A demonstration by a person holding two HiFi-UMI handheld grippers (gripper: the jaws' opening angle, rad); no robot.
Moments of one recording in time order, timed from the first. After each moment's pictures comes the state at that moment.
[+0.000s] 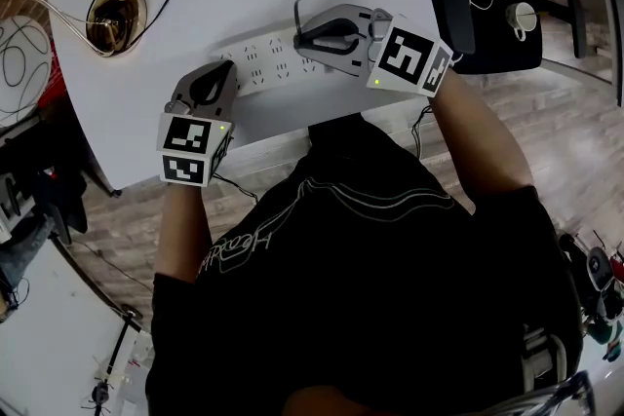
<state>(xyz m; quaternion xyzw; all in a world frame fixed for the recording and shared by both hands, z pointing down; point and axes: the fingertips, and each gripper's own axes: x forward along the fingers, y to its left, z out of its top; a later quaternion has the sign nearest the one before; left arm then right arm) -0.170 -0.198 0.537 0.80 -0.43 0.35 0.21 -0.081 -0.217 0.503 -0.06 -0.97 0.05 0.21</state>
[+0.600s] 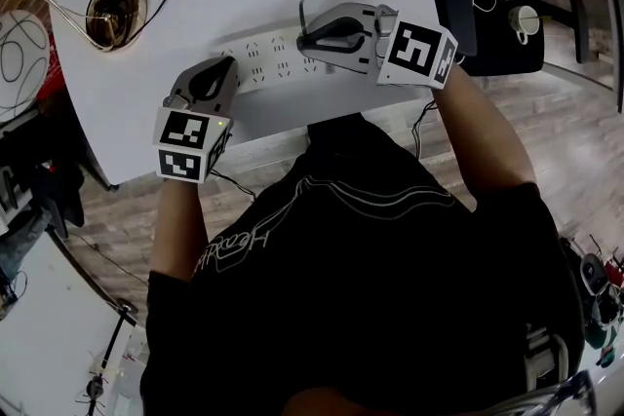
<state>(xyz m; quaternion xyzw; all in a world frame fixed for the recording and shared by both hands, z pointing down) -0.170 -0.199 0.537 0.80 -0.43 0.35 0.23 -0.078 -0.212 0.501 -0.11 -0.97 0.06 0.19</state>
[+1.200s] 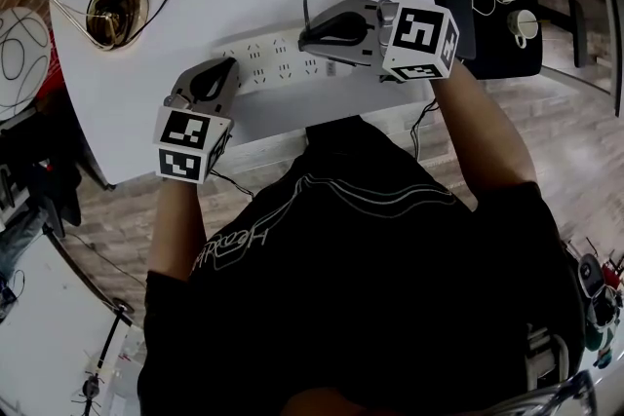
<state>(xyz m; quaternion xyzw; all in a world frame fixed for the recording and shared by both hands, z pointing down) -0.169 -0.198 0.538 0.80 -0.42 0.35 0.23 -0.075 -0.222 0.502 -0.12 -0.96 0.16 0.18</state>
